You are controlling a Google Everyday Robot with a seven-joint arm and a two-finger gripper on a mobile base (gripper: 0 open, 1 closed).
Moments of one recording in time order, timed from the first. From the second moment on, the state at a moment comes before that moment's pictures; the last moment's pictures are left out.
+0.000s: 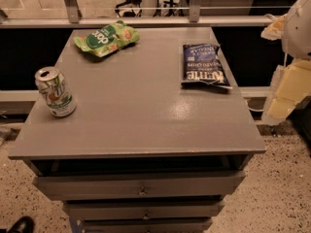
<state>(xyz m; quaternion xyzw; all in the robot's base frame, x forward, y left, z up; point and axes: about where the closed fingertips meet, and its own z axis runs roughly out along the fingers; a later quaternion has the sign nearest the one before) 0.438 -0.212 0.993 -0.60 0.78 -0.05 0.18</state>
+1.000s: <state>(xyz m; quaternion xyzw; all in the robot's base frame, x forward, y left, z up) 0.490 -0.229 0.972 -0.57 0.78 -0.03 0.25</state>
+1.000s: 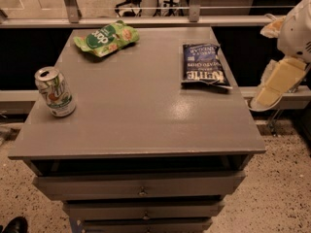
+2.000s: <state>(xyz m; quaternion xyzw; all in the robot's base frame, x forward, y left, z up) 0.625 -0.247 0.892 -0.44 0.82 0.08 0.34</state>
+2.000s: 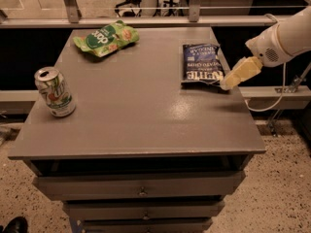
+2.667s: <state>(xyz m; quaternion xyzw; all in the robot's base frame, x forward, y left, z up) 0.661 -0.232 0.849 -0.41 0.82 0.13 0.38</state>
